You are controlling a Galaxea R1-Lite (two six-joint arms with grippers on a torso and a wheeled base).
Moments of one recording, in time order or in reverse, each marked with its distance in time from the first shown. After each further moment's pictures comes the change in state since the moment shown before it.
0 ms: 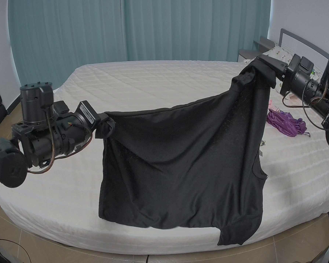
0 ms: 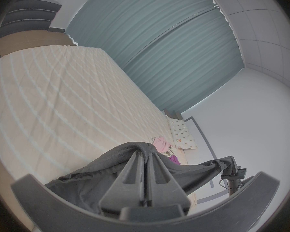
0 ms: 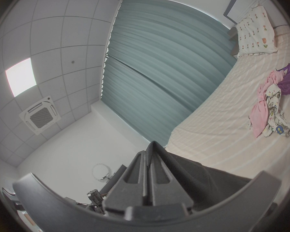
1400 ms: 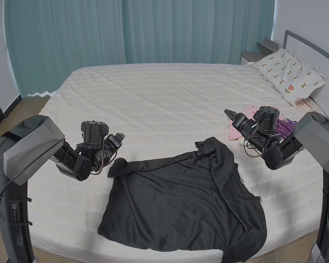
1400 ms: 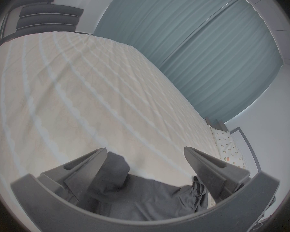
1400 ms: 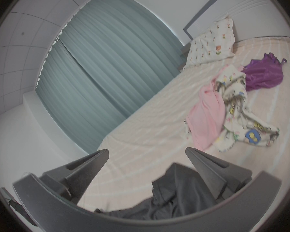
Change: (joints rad) left arm 0.123 0.716 -0.329 -0.161 0.175 -0.003; right arm 0.064 0.645 -0.216 -0.014 -0.576 -0.279
